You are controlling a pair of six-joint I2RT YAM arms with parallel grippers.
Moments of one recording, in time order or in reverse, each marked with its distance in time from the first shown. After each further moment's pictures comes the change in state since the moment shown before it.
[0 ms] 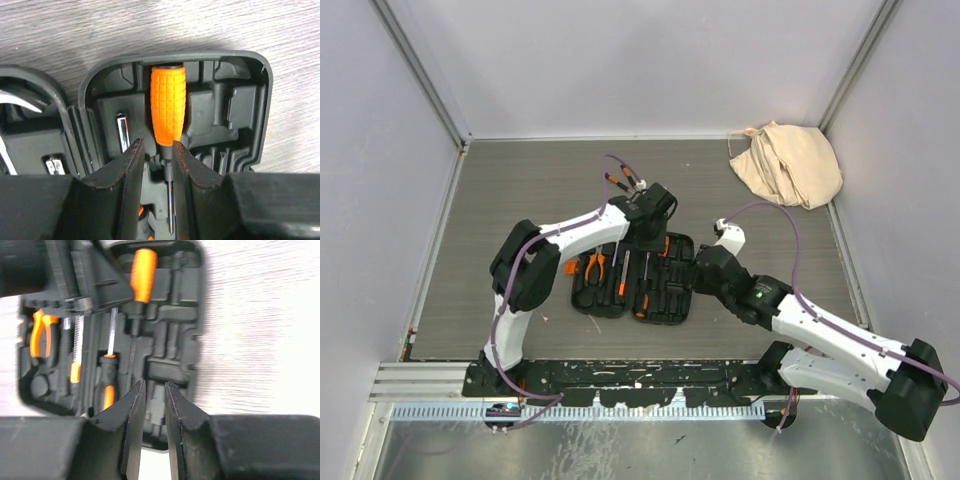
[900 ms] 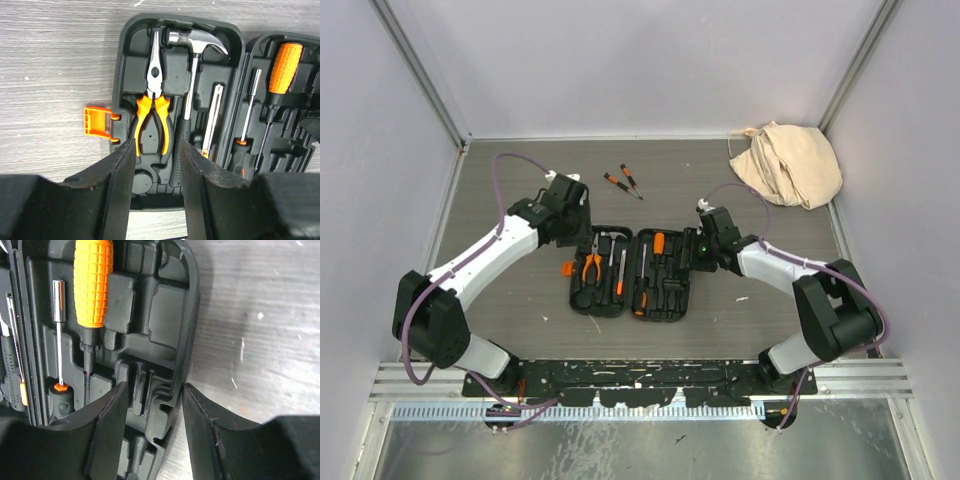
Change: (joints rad) left arm 0.280 -0.584 -0.416 -0.105 -0.043 0.107; right arm -0.396 0.534 0.096 0.216 -0.534 -0.302
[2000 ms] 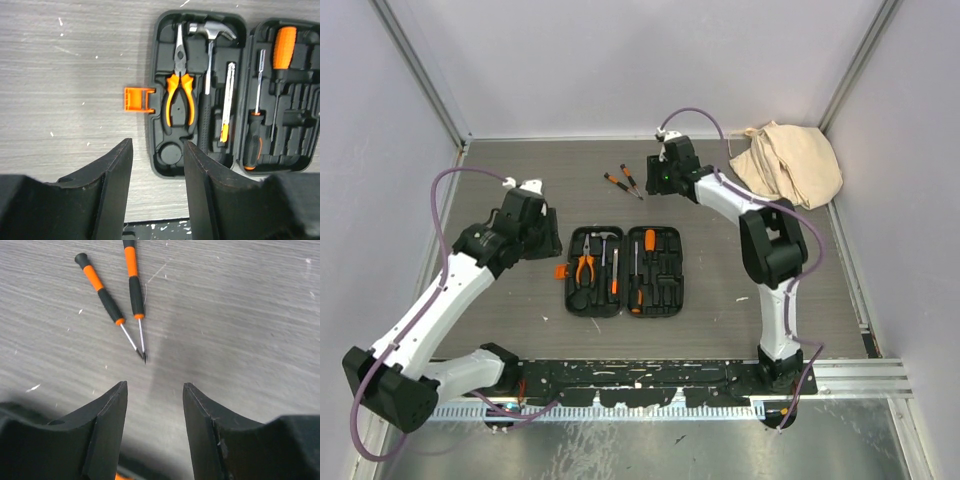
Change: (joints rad) left arm 0.072 -0.358 -0.087 -0.140 -0.066 0.083; right arm -0.004 0.550 0.825 -0.021 0.110 -0.286
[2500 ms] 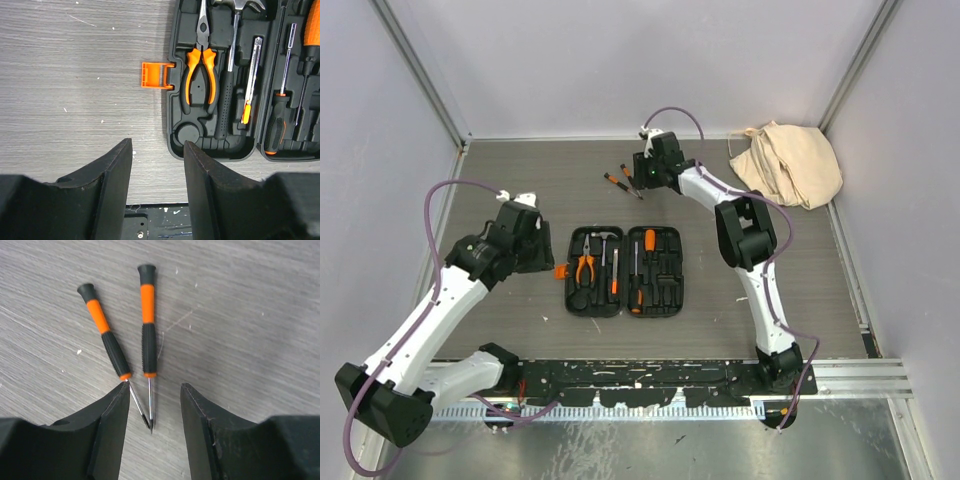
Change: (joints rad) left arm 0.000 -0.106 -0.077 -0.094 -0.024 -0.005; right arm 0.000 0.367 0.372 -0.029 -0.113 -0.061
